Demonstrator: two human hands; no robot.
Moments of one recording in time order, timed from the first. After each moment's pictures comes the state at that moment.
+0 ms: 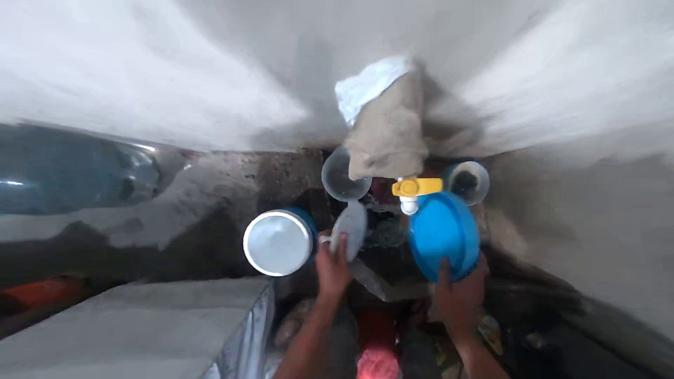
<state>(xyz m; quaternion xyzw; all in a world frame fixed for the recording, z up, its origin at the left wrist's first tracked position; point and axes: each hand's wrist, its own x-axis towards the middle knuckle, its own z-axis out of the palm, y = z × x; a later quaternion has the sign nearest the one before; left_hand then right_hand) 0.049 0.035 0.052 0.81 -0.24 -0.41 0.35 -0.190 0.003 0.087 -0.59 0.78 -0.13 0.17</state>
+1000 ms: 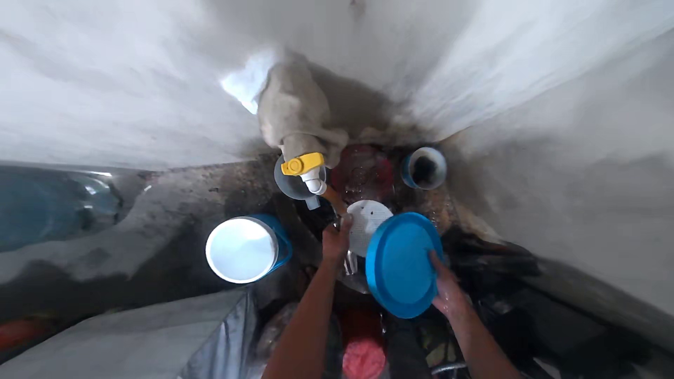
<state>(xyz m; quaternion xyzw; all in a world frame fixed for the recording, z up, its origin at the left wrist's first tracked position) -0.050 -0.014 0.008 0.74 -0.16 -0.57 0.32 -0.315 0.019 0.071 -0.08 0.70 -0.27 0.66</state>
